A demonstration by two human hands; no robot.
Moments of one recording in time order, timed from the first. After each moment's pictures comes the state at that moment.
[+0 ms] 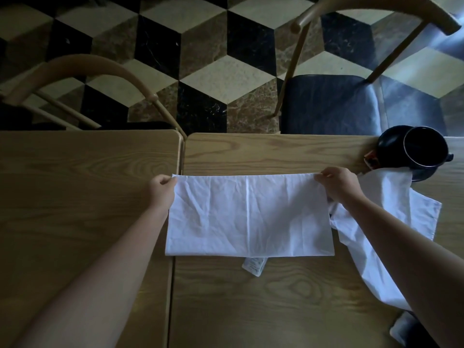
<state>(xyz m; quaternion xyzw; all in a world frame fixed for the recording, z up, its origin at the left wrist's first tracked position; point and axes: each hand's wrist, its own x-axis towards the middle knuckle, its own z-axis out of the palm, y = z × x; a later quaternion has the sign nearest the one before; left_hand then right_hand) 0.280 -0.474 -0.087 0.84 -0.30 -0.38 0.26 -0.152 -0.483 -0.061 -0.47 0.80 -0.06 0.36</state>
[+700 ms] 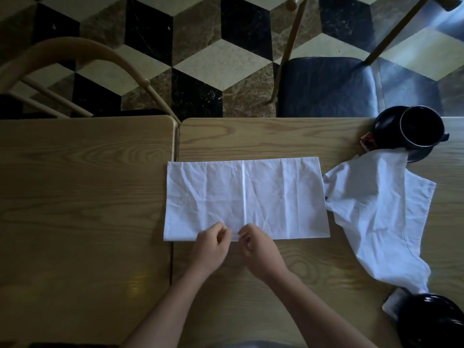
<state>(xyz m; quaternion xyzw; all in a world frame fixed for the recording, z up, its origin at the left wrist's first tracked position) 0.177 -0.313 -0.063 0.69 -0.54 -0.46 0.12 0.019 -0.302 -0.058 -0.56 0.66 -0.10 0.50</state>
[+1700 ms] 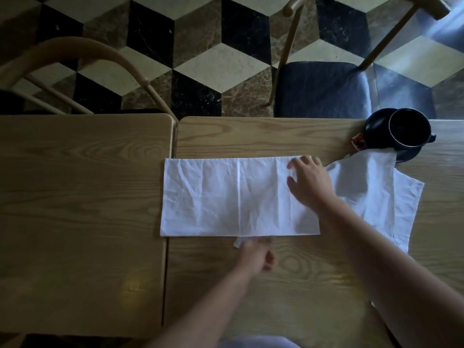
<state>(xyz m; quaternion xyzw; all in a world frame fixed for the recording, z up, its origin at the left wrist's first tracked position) 0.069 -0.292 -0.032 0.64 -0.13 -0.74 0.14 -0.102 -0.431 -0.034 -0.68 0.70 0.01 0.21</state>
